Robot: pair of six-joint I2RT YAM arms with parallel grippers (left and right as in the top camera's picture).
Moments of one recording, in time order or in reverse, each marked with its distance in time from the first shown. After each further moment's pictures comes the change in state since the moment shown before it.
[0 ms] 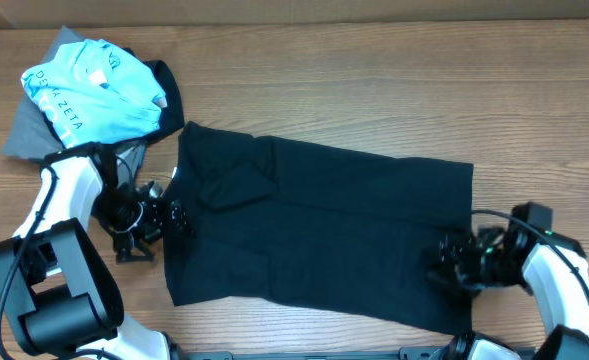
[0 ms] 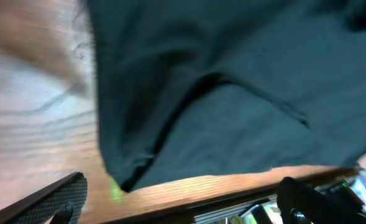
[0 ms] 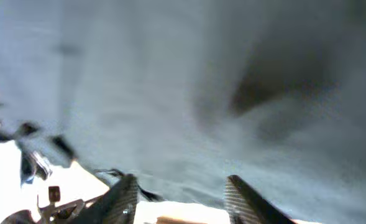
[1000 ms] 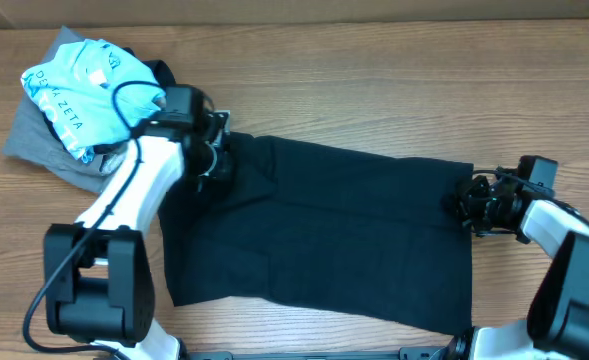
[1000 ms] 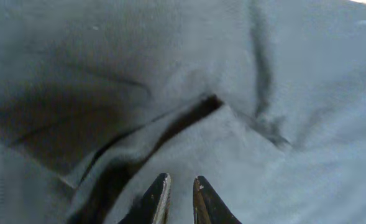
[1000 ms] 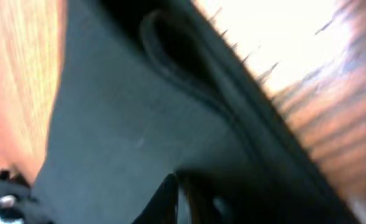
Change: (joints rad) left arm -0.447 0.003 0.105 0.529 -0.123 -0.122; right arm 0.024 0.397 0.139 0.602 0.127 0.103
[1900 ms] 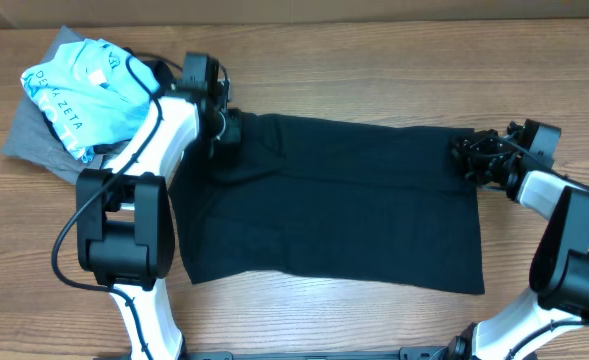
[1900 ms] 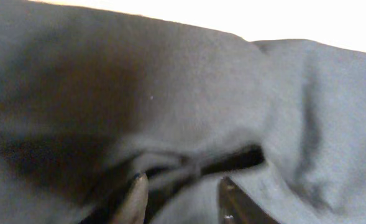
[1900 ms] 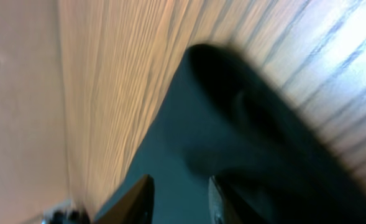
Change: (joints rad) left arm -0.005 0.285 0.348 -0.040 -0.078 -0.148; right arm 0.026 0.195 0.199 0.342 -0.064 0.198
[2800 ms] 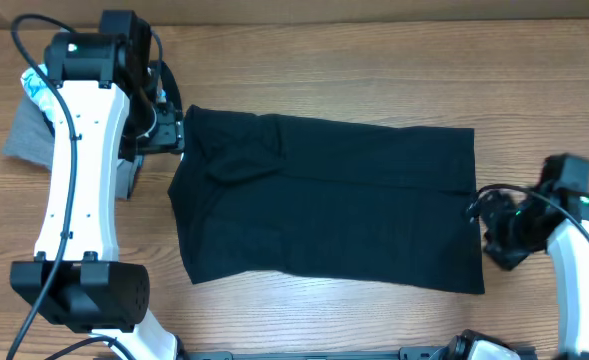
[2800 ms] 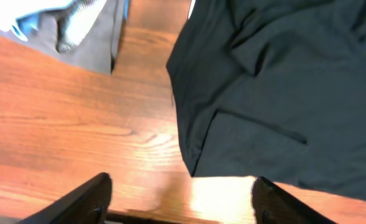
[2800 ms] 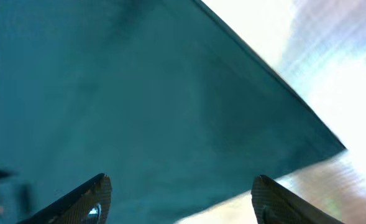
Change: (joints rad) left arm 0.111 -0.233 0.407 -0.875 -0.218 0.024; right arm -0.018 -0.602 -0.018 -1.125 0.334 -0.239
